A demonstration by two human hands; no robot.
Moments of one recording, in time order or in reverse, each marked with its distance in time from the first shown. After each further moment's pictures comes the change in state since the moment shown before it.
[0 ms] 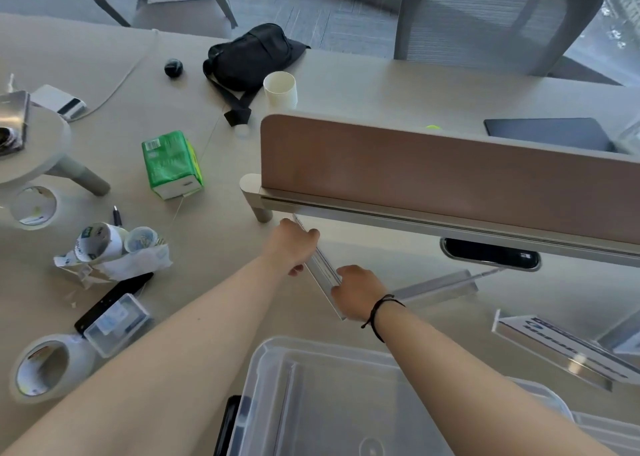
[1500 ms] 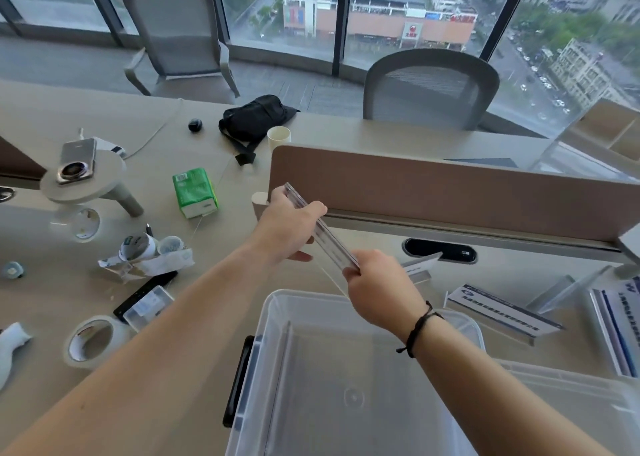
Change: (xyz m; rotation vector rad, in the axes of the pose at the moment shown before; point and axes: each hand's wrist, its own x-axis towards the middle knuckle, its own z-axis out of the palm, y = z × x) left_hand -0.231 0.027 -0.075 -0.447 0.028 0.296; right_hand -0.227 -0.022 -0.040 0.072 0.420 -0.242
